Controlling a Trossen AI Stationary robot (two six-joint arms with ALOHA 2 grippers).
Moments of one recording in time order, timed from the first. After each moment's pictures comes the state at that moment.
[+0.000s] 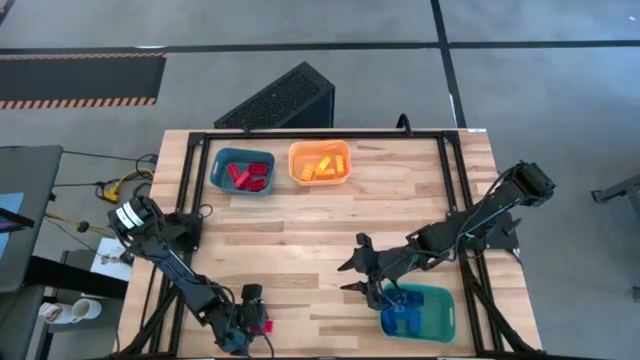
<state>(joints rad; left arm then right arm) -0.91 1.82 0.85 -0.08 -0.30 -0.77 0.49 1.49 0.99 0.00 0.24 0.36</state>
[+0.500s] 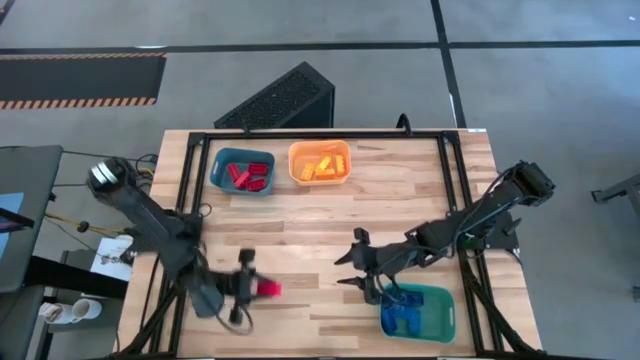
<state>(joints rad) -0.83 1.35 0.71 -0.03 -0.66 -0.33 0.46 1.49 0.99 0.03 0.26 0.28</state>
